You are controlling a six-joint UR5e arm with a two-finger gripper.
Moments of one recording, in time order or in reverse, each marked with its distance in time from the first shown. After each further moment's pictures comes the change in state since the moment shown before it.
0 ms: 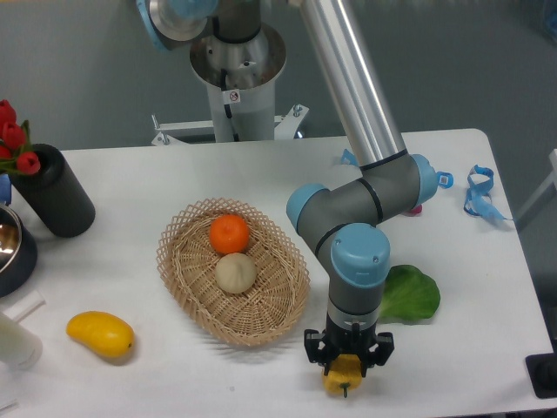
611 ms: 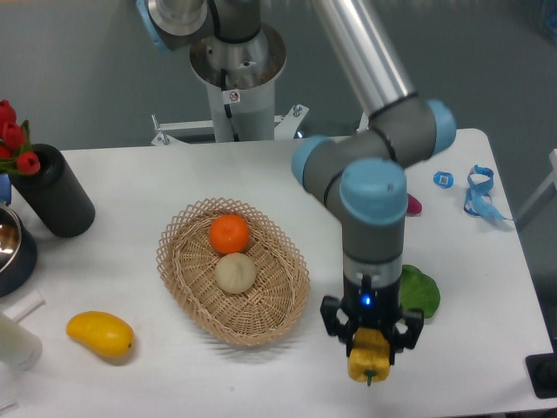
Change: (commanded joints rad) arm 0.041 0.287 -0.080 -0.014 -0.034 0.316
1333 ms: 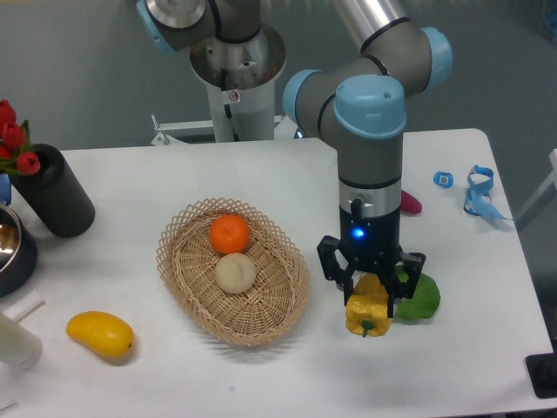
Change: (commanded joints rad) arm 0.029 0.051 -0.048 -0.002 -0.014 0.032
